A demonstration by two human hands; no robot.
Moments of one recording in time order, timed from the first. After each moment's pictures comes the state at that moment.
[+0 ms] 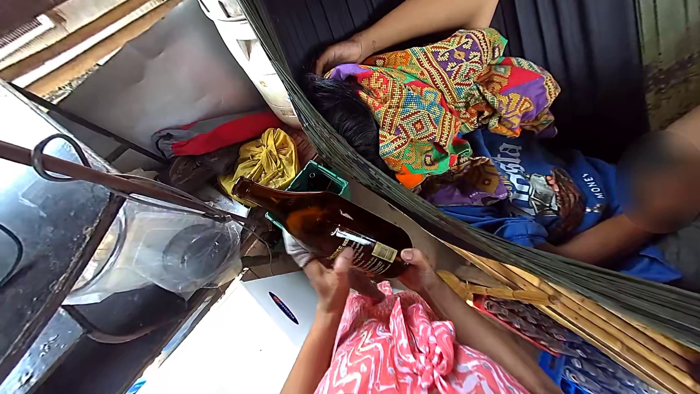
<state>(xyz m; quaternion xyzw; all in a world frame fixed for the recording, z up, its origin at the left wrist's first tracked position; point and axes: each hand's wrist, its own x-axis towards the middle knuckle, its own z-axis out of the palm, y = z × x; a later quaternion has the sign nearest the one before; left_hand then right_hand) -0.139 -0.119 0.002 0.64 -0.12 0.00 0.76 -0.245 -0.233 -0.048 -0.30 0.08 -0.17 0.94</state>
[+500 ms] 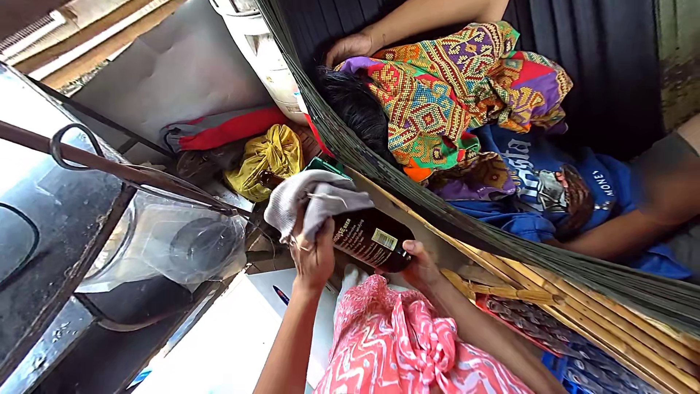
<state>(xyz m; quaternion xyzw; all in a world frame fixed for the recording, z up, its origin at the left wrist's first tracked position) -0.085 -0.097 0.004 0.75 -0.32 0.11 0.56 -0.244 -0.229 -0.042 -0.29 0.17 -0.14 0.93</state>
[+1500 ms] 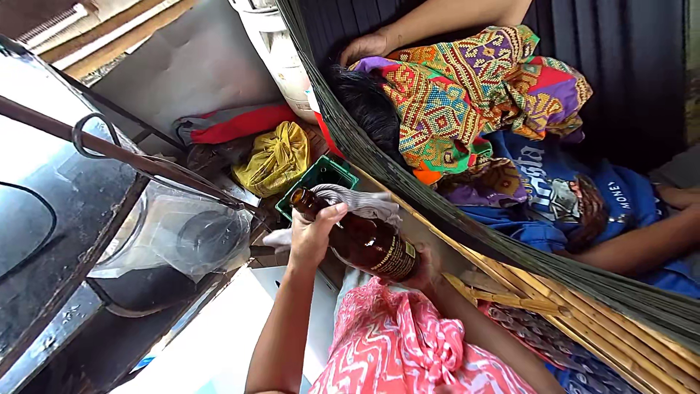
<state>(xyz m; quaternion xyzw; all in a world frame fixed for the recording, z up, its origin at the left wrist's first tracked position) -0.067 -0.108 0.053 0.50 -0.24 -0.22 0.80 -0.250 -0.245 -0.094 -0.17 0.05 0.01 0.98</state>
